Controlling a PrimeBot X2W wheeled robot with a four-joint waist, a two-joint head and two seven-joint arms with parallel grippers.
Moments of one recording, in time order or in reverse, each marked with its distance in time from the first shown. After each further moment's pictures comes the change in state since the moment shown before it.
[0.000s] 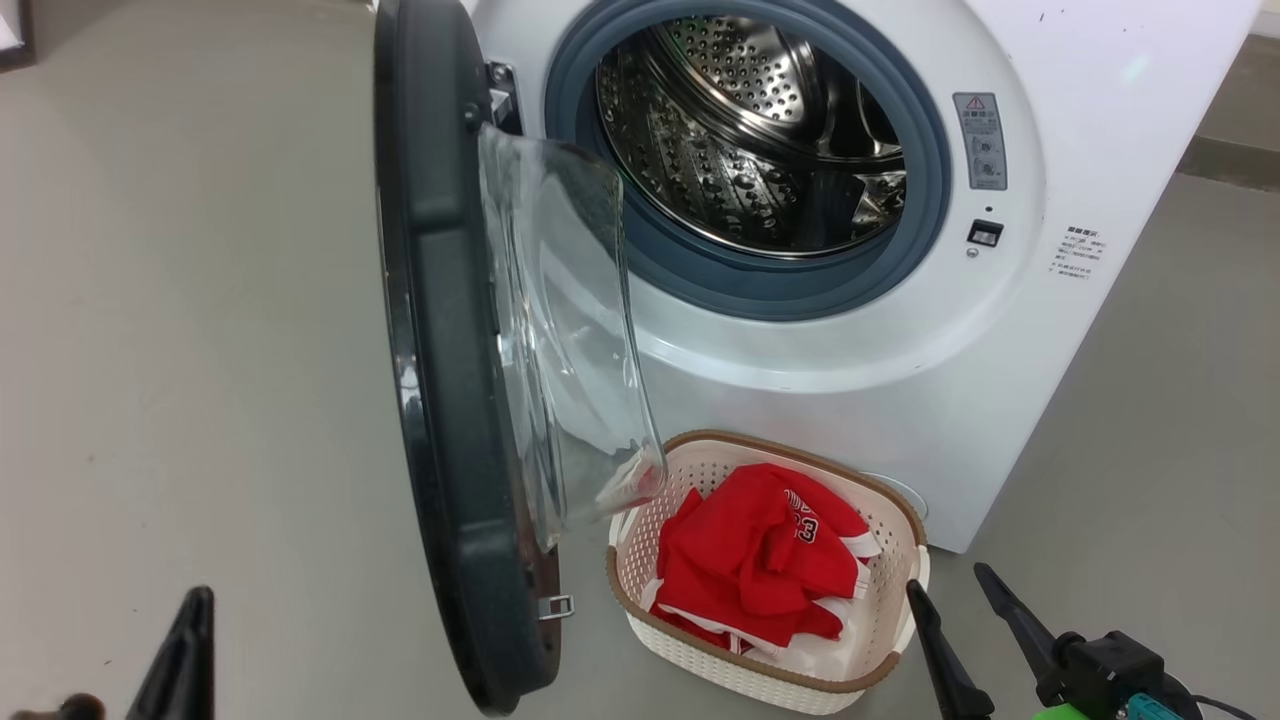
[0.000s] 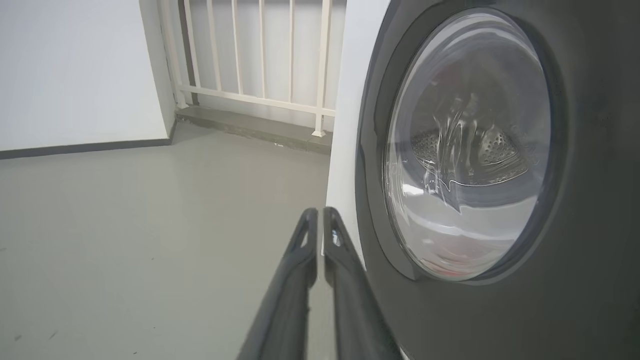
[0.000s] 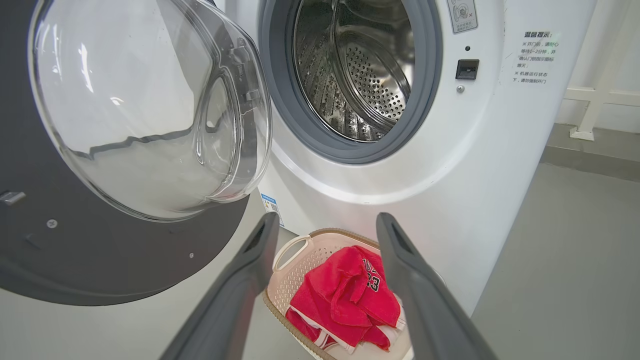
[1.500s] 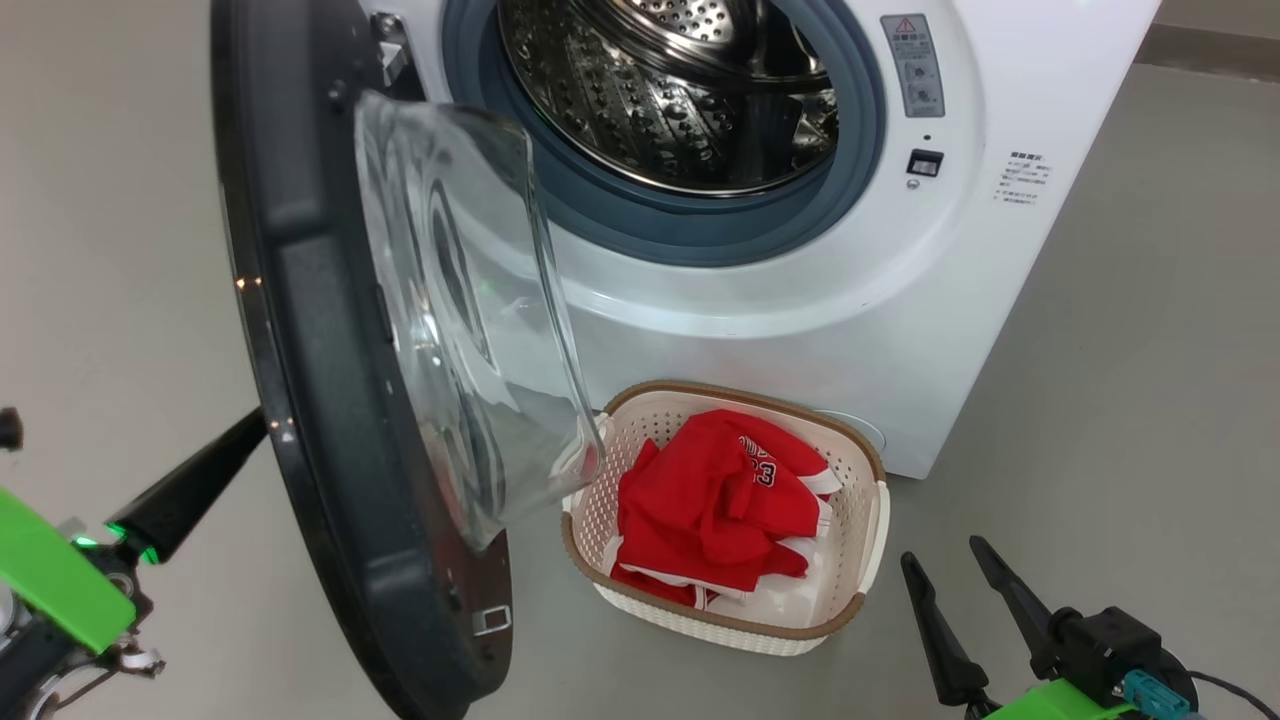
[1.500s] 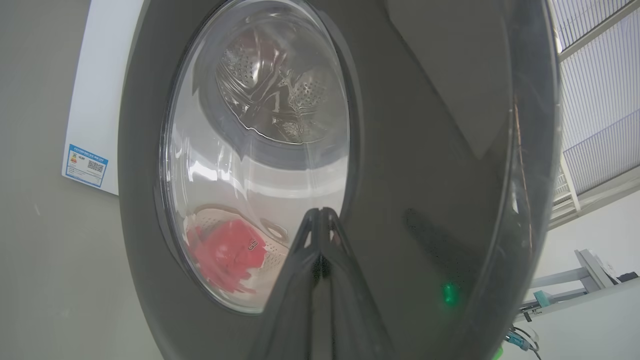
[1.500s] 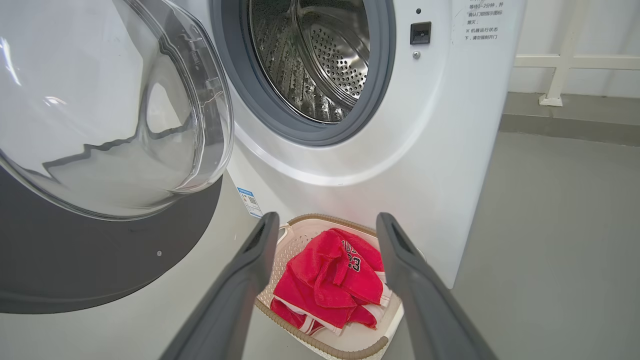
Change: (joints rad) left arm -0.376 0.545 -0.371 -0.194 -1.258 0.000 0.522; right arm -0.032 0.015 -0.005 -0.002 -0.007 0.000 0.000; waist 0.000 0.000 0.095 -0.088
